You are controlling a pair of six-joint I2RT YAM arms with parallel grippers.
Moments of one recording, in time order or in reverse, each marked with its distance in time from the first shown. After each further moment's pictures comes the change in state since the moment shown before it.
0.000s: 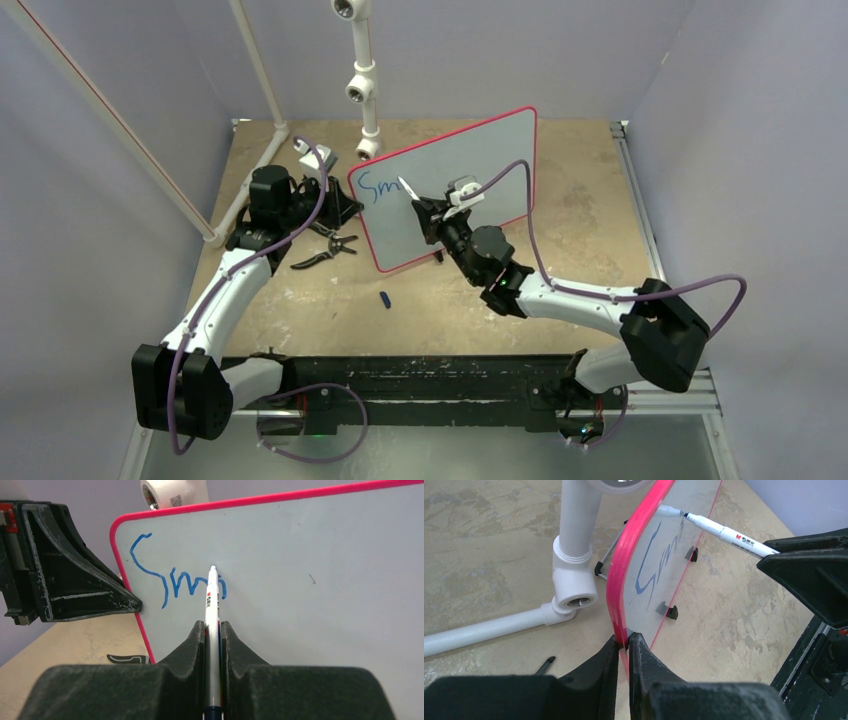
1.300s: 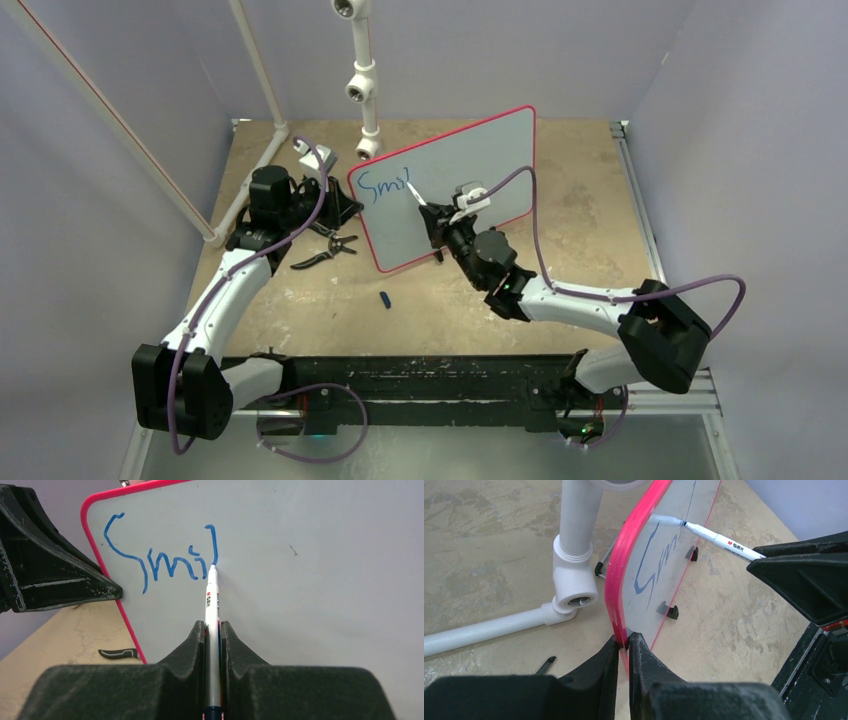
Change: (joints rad) left arm 0.000 0.000 -0.004 0.005 0.001 -0.001; right arm -0.020 -0.011 -0.060 0.023 0.025 0.034
